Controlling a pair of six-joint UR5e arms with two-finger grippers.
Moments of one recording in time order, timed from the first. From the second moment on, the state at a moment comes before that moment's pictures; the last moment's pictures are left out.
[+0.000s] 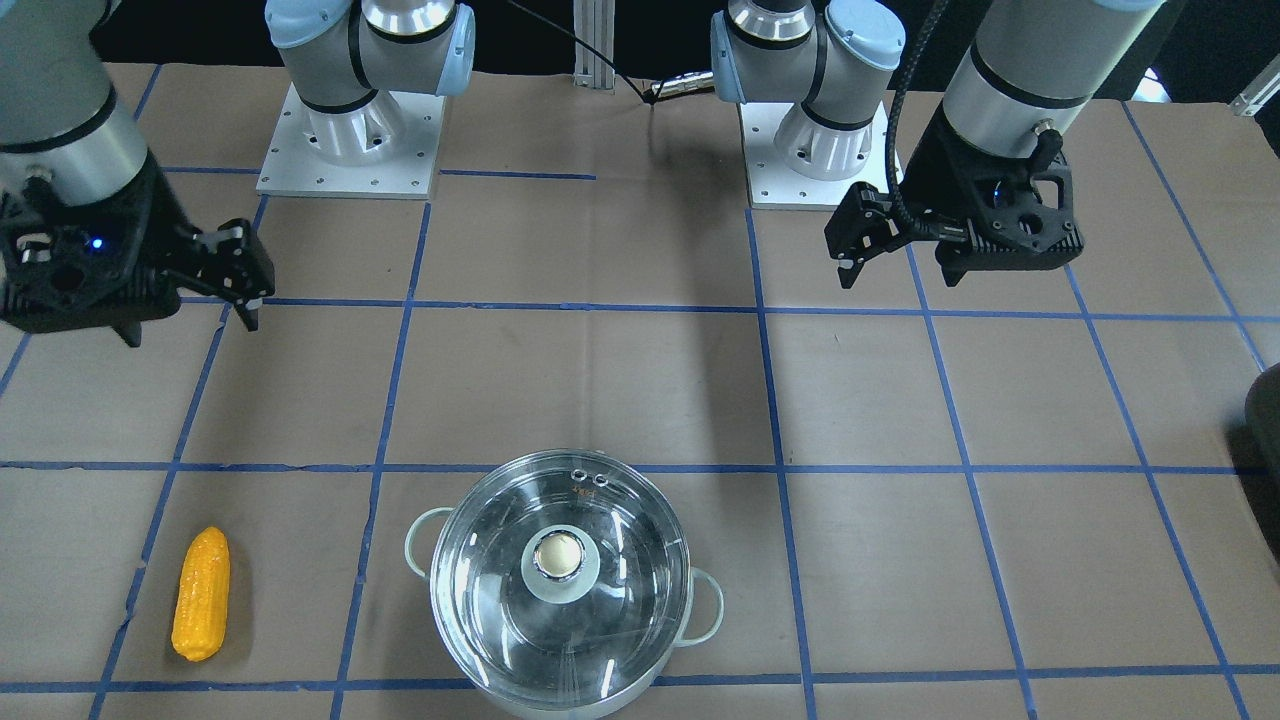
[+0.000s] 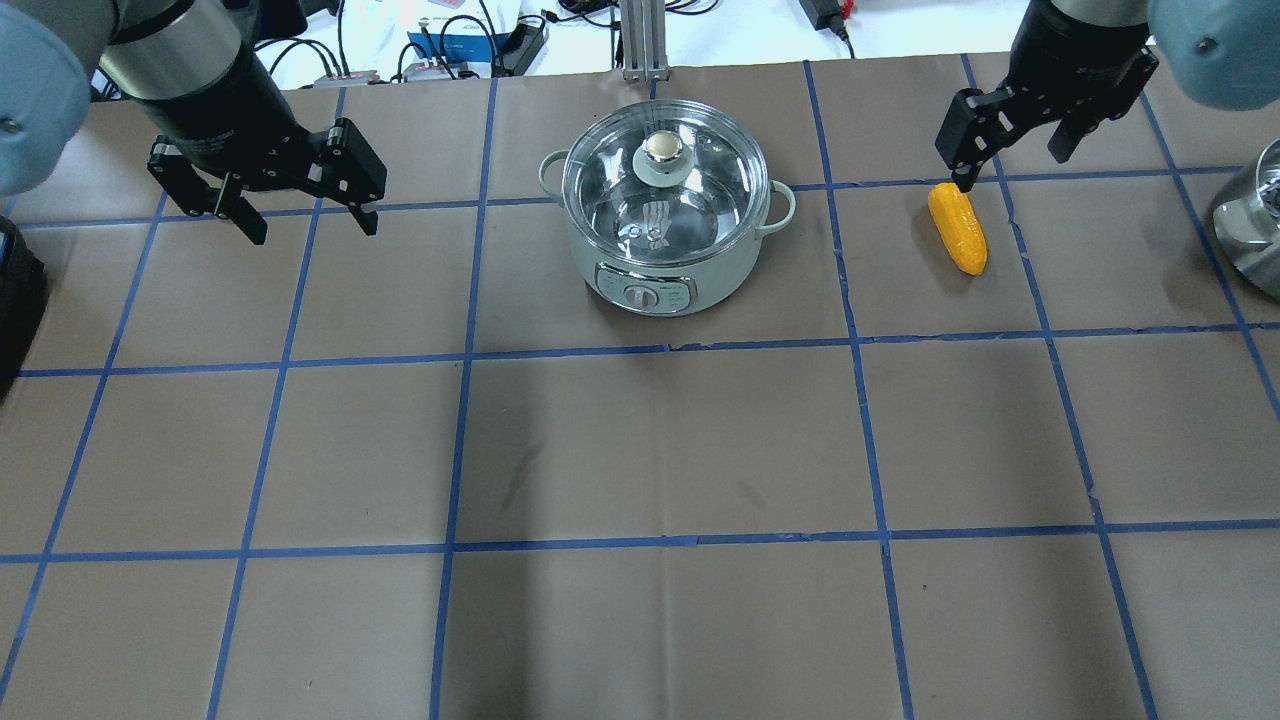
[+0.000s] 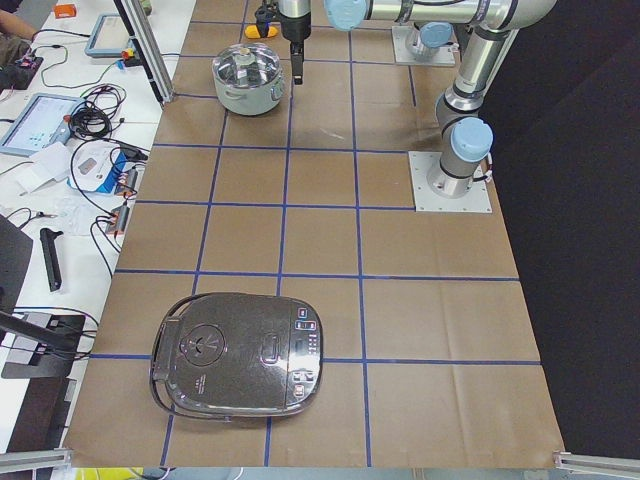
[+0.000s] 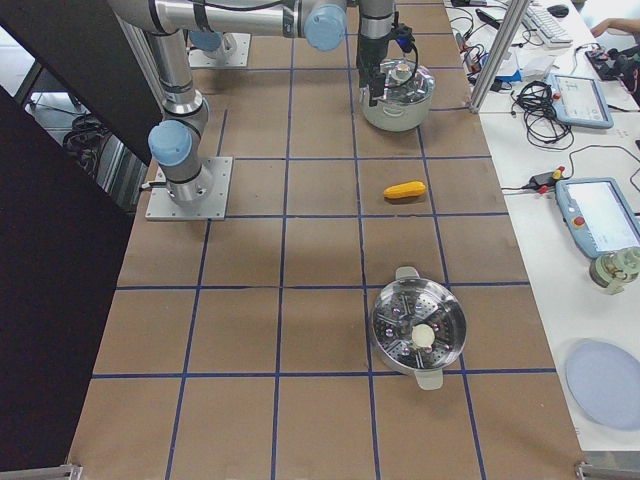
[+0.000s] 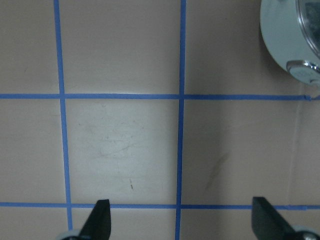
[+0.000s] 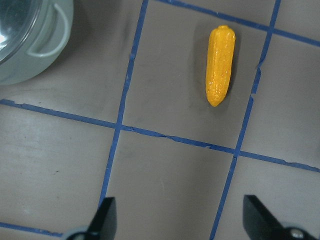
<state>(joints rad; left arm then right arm) -1.55 -1.64 -1.50 -1.57 1.57 -0.04 1.45 -1.41 1.49 -1.68 -1.62 -0.36</state>
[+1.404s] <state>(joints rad) -1.89 -2.26 -0.99 -1.32 1.56 -0.43 1.34 -0.92 1.54 -2.28 -1.55 -0.55</state>
